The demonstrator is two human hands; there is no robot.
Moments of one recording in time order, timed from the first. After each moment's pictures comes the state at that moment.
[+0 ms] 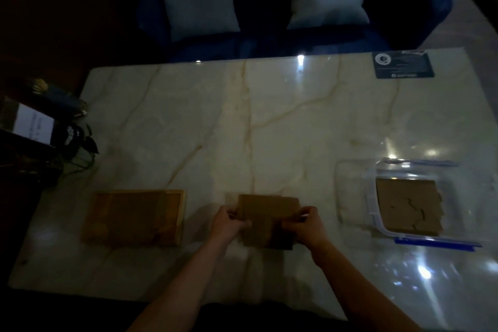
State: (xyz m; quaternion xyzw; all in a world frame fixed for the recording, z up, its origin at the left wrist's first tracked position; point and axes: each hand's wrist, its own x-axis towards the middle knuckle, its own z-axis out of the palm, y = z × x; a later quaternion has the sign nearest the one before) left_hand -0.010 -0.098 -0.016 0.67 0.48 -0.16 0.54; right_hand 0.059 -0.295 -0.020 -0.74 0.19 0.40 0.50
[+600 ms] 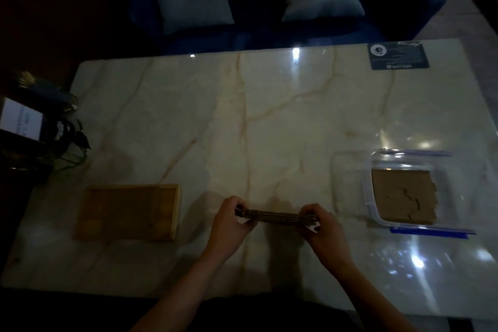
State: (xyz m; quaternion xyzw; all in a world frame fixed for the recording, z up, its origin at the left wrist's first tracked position) left_hand -0.026 -0.117 0.001 0.85 0.26 -0.03 0.46; right_hand 0.036 -0.342 0.009 -0.87 -0.06 0.23 0.42
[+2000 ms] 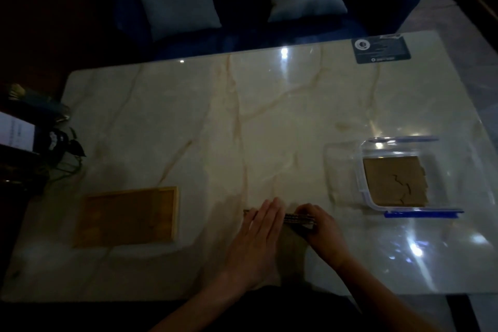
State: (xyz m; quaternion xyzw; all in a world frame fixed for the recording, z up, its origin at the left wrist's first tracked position) left_hand -0.060 -0.168 0.018 0.99 -0.11 -0.04 0.07; right_hand 0.025 -0.345 -0.008 -0.90 -0.10 0.22 0.37
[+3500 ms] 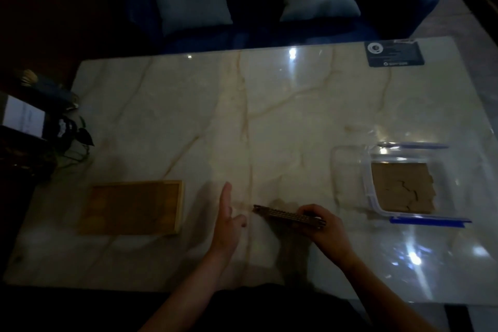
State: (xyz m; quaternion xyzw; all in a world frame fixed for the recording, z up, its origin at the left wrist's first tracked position) left_hand -0.042 -0.121 0.007 0.66 0.37 -0.01 0.65; right_hand 0.029 -0.346 0.003 -0.85 -0.09 0.23 0.46
